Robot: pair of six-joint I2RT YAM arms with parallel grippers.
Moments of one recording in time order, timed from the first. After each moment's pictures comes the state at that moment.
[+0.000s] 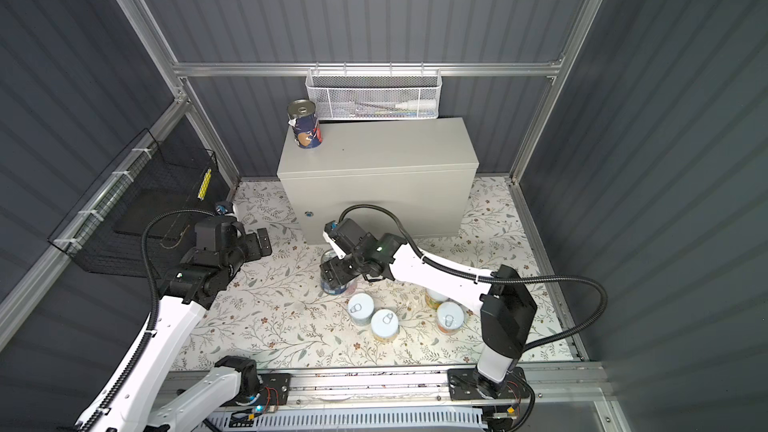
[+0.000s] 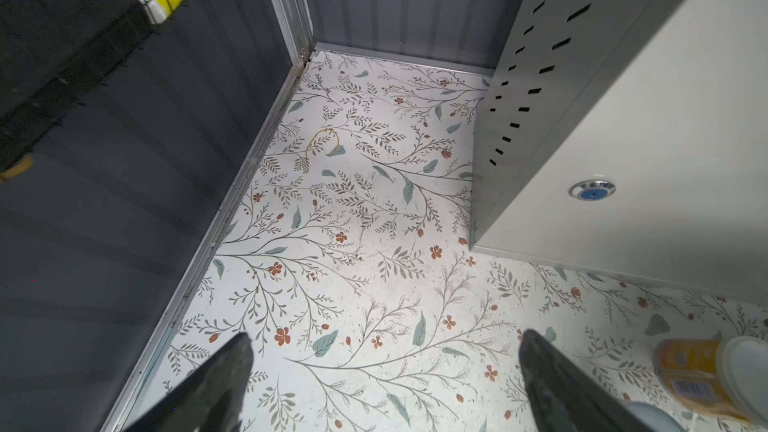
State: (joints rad) left arm -0.21 0.94 0.99 -0.69 -0.30 -0.22; right arm 0.98 1.67 1.41 -0.62 -0.06 0.34
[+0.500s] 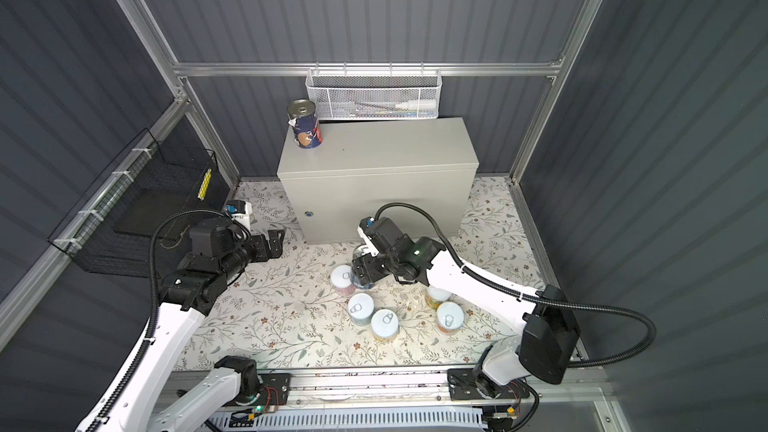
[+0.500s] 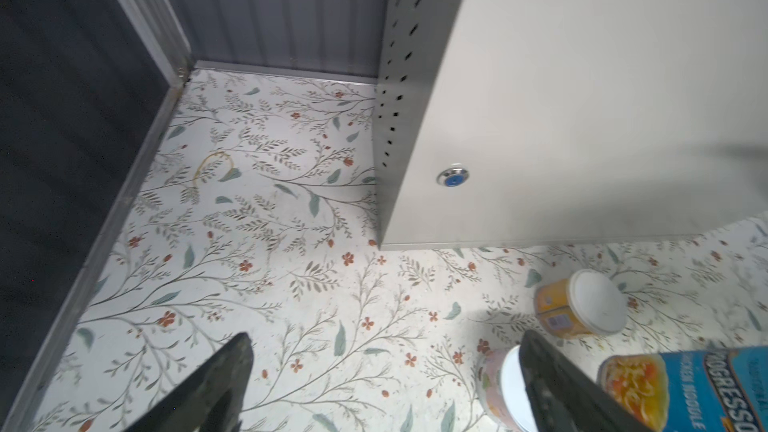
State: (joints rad) left arm -0.21 0.91 0.96 -0.59 0.02 -0.18; right arm 0.86 1.43 1.18 -0.62 -0.02 0.32
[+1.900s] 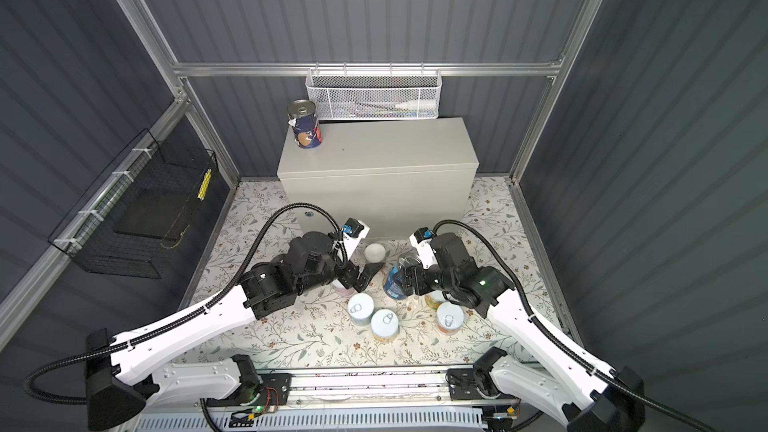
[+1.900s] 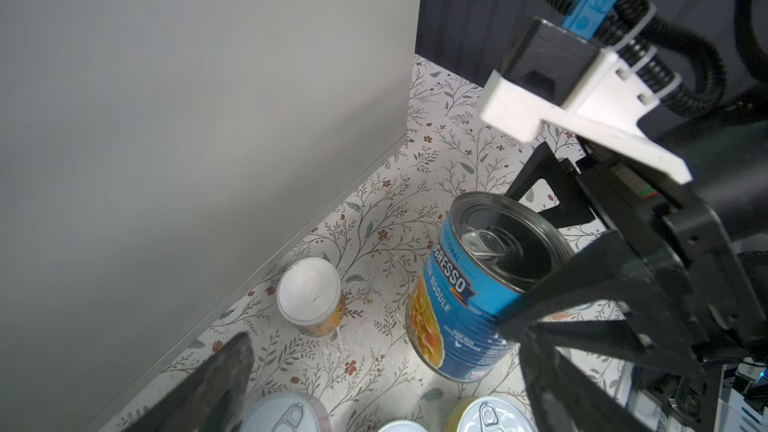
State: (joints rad) left arm -1.00 1.19 1.04 -0.32 -0.10 -0.07; right arm 0.59 0.98 0.84 -0.62 -0.24 0.34
